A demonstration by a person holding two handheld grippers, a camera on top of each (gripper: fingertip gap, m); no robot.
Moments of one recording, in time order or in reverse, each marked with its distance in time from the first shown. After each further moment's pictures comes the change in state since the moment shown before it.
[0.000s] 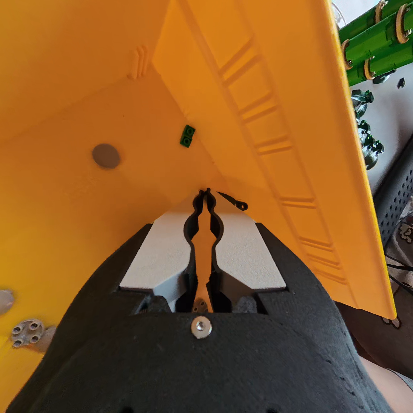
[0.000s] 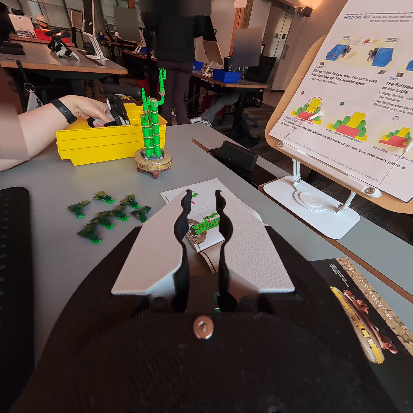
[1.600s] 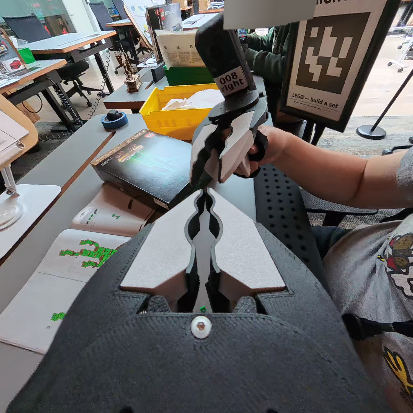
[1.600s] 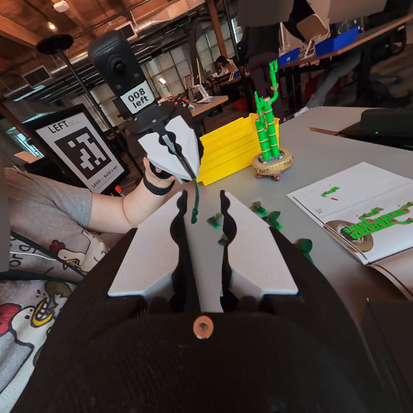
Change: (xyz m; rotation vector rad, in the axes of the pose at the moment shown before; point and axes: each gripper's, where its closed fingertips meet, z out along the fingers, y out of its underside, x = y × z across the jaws) left arm 0.449 -0.091 0.065 0.606 0.200 0.904; right arm -0.129 -0.014 -0.007 0.052 -0.438 0.455
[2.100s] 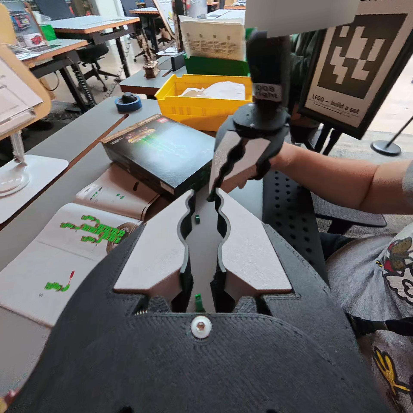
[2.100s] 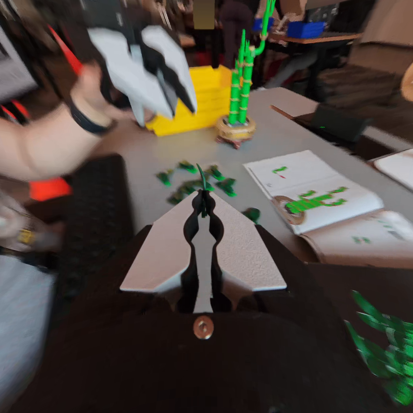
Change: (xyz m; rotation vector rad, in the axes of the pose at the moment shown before) left arm -0.011 0.022 -0.010 -0.005 -0.088 -0.098; right arm 0.032 0.054 0.001 -0.199 0.209 -0.349
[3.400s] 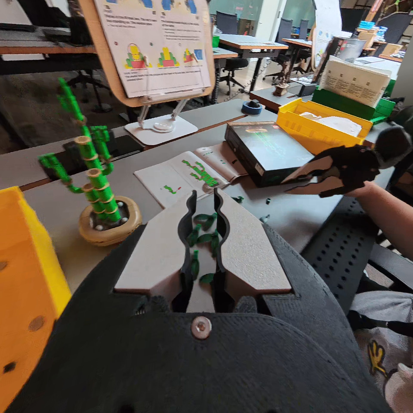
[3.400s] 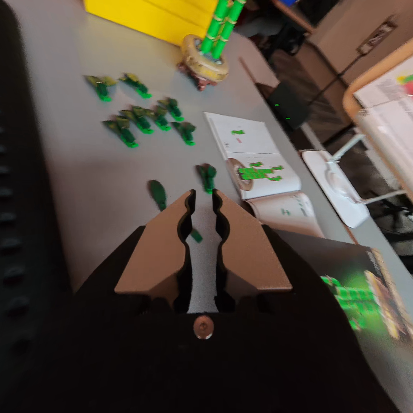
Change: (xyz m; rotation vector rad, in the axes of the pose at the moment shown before) left arm -0.073 0.029 -0.169 0.073 -0.534 -0.277; right arm 0.028 0.052 -0.005 -0.237 0.248 -0.410
